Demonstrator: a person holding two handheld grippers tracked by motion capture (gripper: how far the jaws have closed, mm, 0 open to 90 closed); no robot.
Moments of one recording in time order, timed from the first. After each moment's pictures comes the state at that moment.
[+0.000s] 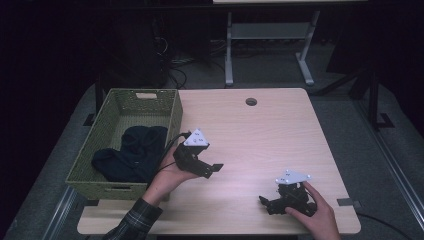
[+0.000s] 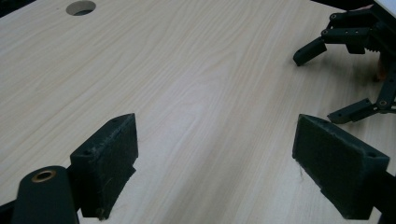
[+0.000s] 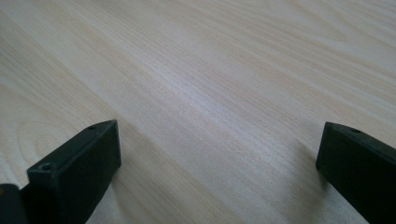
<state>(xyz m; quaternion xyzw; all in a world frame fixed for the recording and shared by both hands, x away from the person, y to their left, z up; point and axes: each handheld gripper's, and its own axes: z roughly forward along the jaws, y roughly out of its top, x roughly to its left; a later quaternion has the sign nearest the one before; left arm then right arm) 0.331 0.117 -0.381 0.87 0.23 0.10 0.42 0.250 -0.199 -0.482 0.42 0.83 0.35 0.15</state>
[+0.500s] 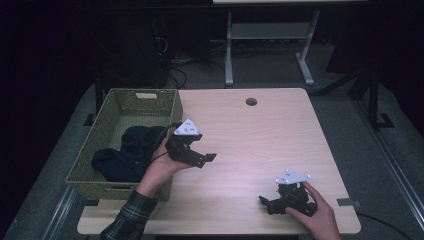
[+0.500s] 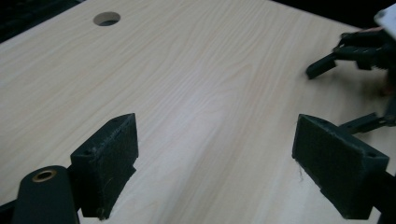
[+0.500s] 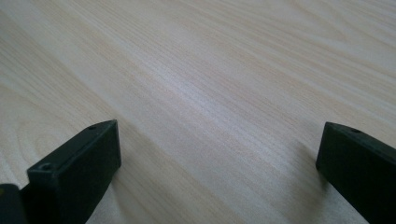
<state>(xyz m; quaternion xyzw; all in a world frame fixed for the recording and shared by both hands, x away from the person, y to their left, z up) 0.345 0.137 -0.361 0.86 0.25 0.10 0.43 0.250 -0.199 -0.482 0.42 0.83 0.35 0.15</state>
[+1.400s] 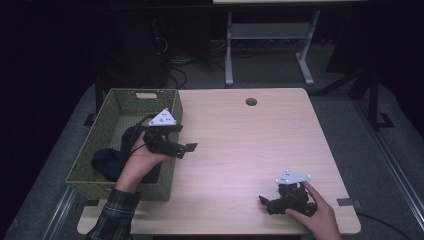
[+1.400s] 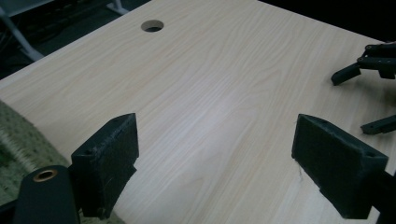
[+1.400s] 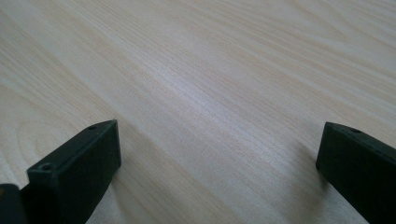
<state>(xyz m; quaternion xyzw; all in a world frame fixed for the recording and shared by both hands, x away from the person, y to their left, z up) 0.352 0.188 -0.340 0.85 0.28 0.13 0.43 0.250 -0.199 -0.482 0.42 0.83 0.35 0.15</state>
